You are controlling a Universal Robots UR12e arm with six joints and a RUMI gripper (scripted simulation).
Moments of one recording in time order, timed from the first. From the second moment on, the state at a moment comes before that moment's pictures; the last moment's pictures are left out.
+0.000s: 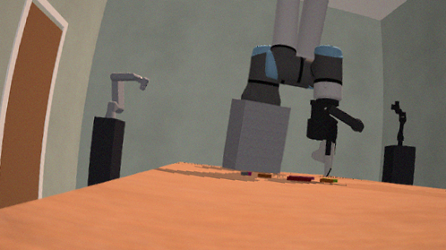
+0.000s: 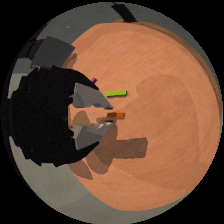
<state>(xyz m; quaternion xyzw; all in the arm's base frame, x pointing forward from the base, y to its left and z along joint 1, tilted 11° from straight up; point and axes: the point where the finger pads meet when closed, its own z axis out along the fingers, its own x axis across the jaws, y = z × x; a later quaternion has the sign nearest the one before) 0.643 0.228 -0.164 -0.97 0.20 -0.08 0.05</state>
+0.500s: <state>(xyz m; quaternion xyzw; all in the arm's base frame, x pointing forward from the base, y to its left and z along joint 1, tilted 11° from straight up) 0.644 0.229 -0.170 -0.97 0.20 -0.08 0.05</state>
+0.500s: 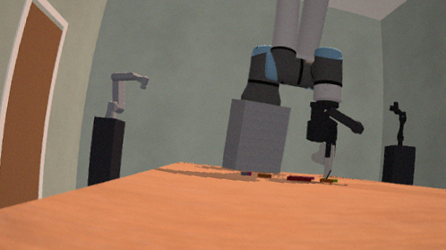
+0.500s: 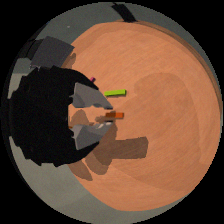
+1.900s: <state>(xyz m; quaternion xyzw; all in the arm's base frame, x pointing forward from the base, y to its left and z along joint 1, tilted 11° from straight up) 0.646 0.229 -0.181 -0.97 0.20 -0.08 0.05</state>
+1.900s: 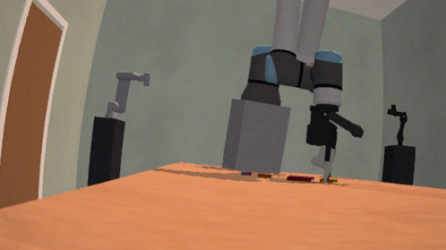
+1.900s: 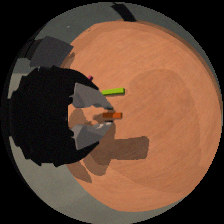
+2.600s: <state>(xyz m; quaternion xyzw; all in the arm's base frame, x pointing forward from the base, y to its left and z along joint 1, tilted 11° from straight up) 0.646 0.229 -0.181 -0.97 0.20 -0.08 0.05</state>
